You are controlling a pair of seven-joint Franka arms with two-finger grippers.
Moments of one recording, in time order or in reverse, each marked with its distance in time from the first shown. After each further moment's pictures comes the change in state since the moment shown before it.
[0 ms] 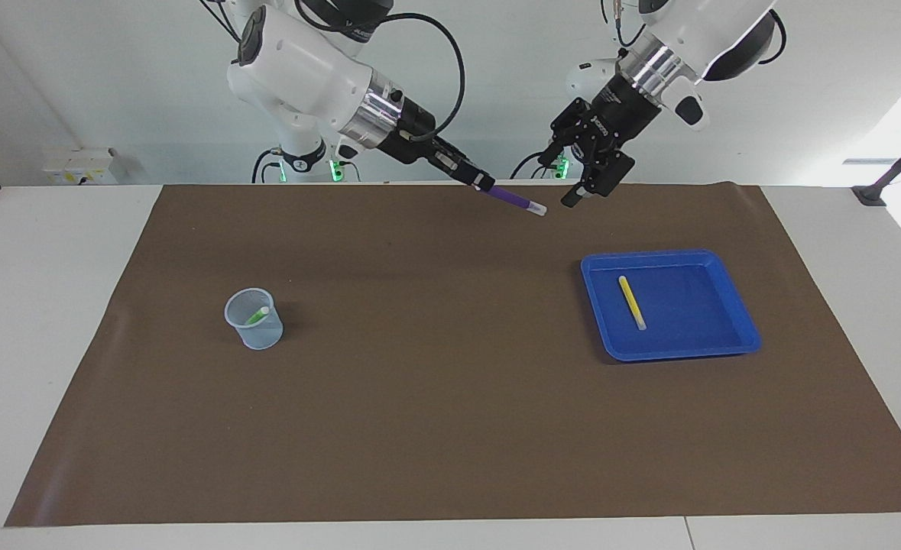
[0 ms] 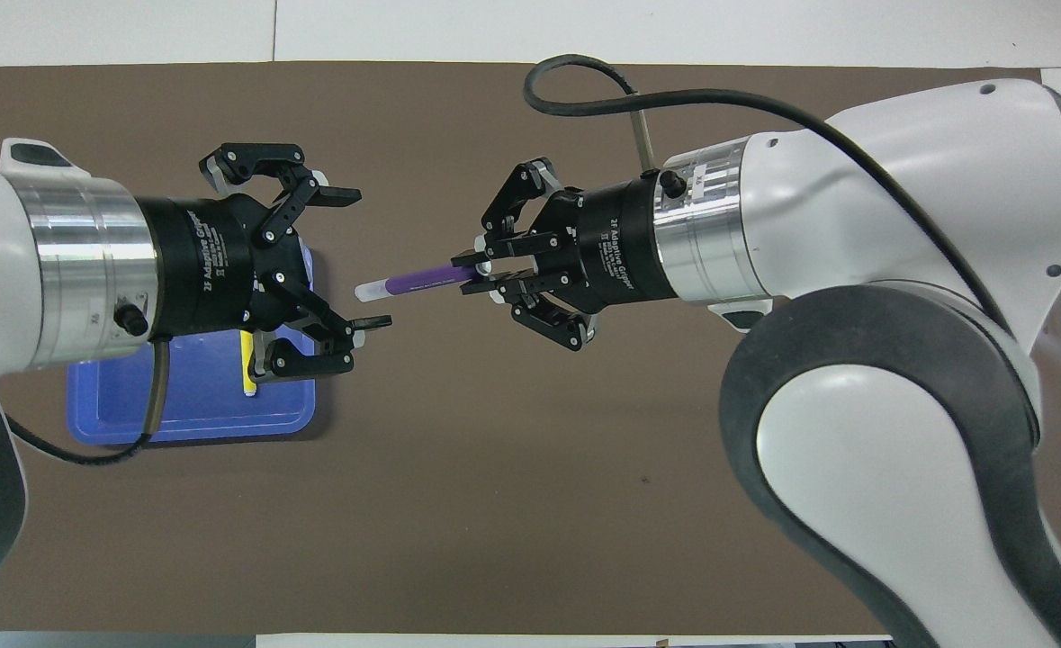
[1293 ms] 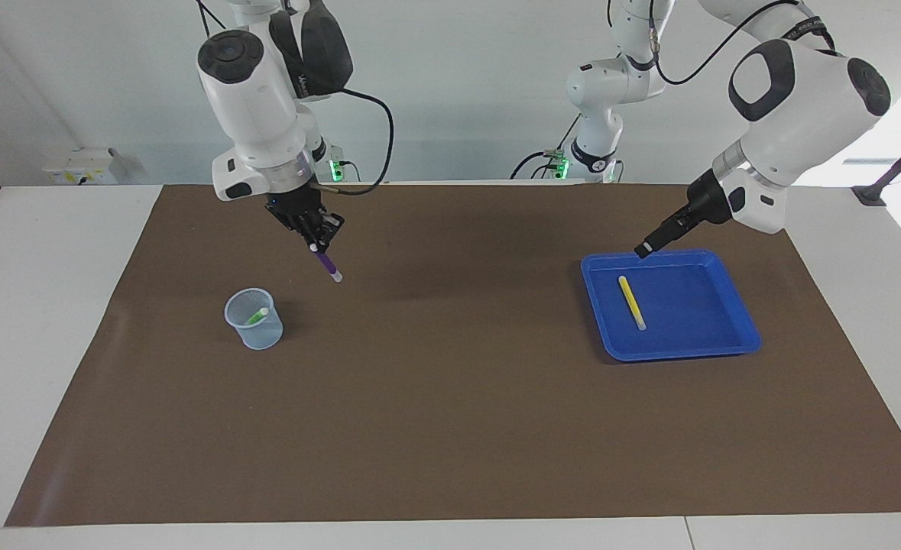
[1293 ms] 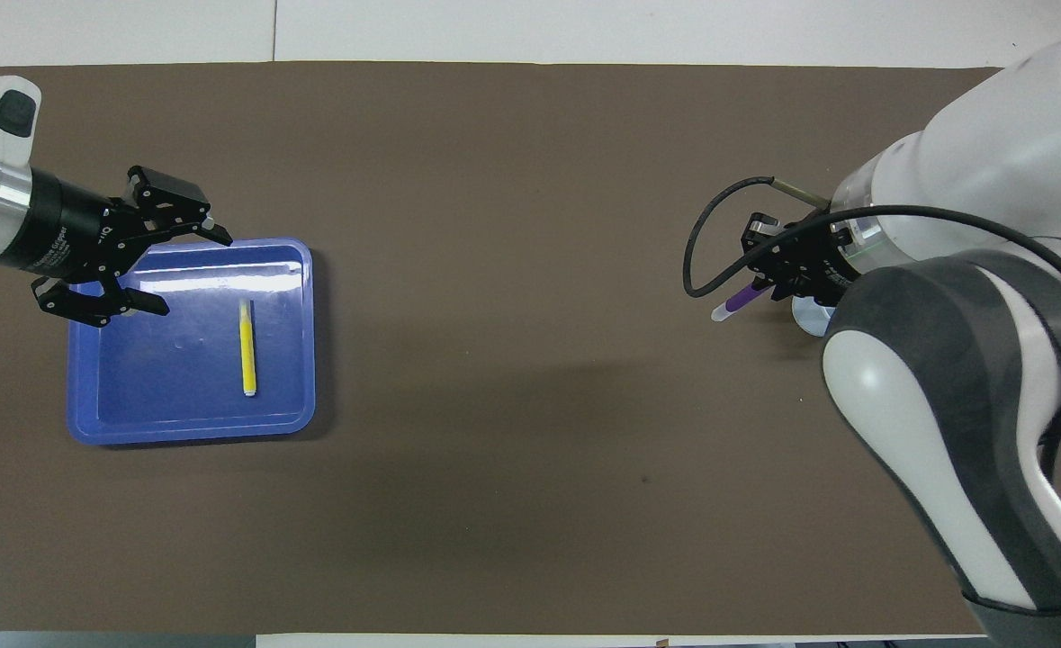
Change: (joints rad) left arm 0.112 0.225 0.172 0.104 0.200 -0.332 1.197; right arm -0.015 -0.042 -0.225 -0.047 -0.688 -0.344 -0.572
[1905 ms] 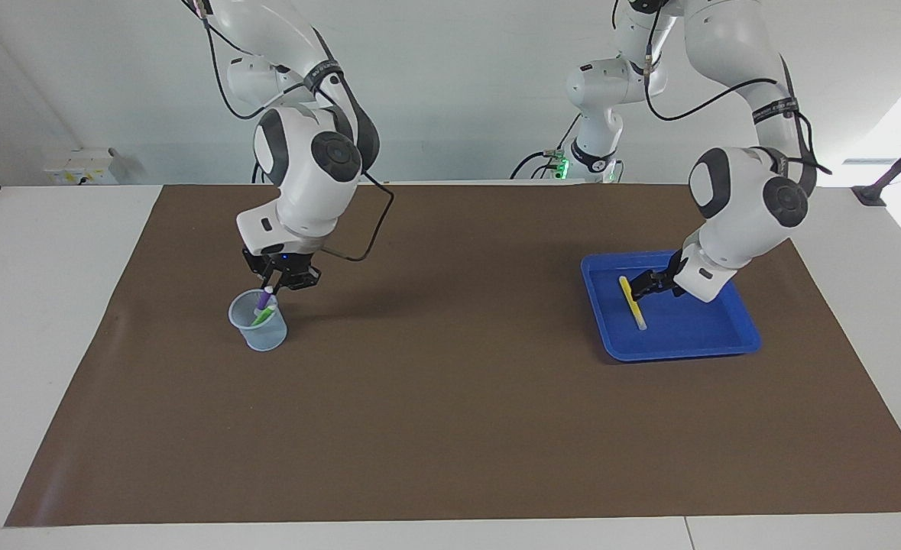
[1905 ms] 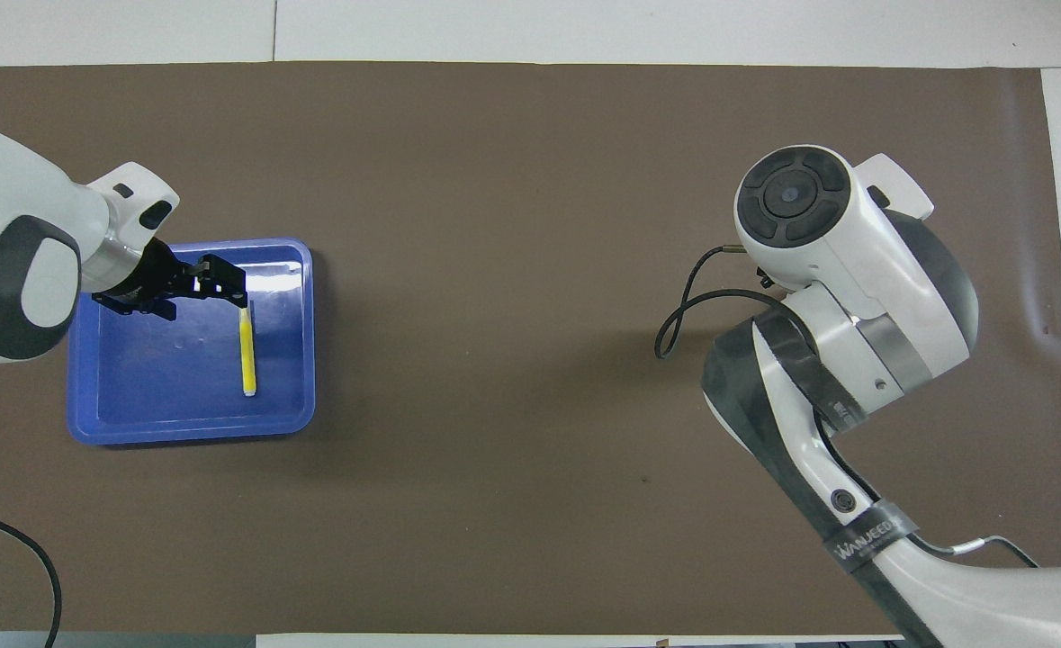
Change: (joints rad) left arm 0.005 0.143 0.018 -0.172 0.271 0.195 0.617; right arm 0.003 0.088 0.086 -0.148 -0.644 0.043 -0.001
